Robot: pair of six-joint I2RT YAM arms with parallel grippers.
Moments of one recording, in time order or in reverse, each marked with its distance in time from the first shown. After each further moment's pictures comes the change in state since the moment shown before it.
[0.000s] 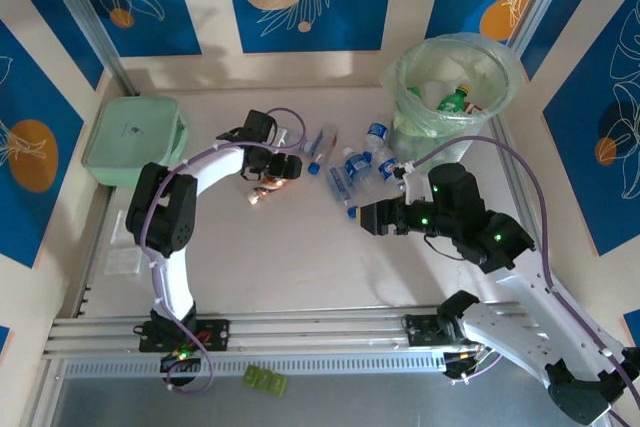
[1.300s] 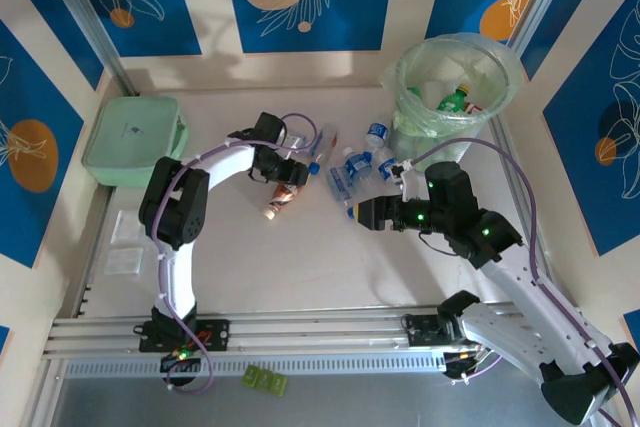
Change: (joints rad) left arm -0.041 0.083 0.062 -0.072 0.138 0.045; right arm -0.066 0.029 -0.076 0.097 -0.098 0.065
